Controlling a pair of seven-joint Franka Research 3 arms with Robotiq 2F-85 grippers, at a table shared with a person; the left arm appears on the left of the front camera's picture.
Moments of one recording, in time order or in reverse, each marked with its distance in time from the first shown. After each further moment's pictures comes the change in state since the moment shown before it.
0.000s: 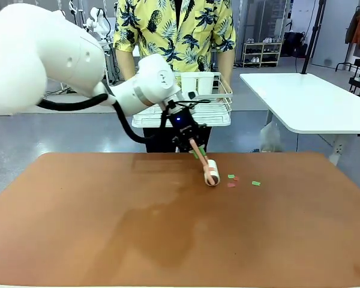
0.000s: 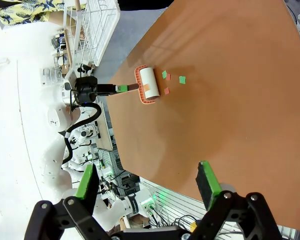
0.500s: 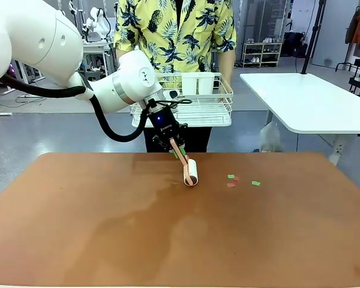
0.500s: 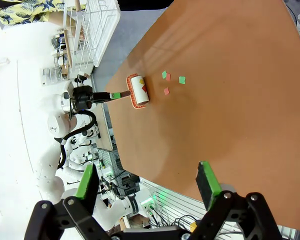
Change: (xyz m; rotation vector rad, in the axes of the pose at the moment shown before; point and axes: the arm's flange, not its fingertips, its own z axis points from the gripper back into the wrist) left arm -0.027 0.063 0.044 0.062 -0.050 0.031; right arm 0.000 0.000 0.000 0.000 0.000 0.000
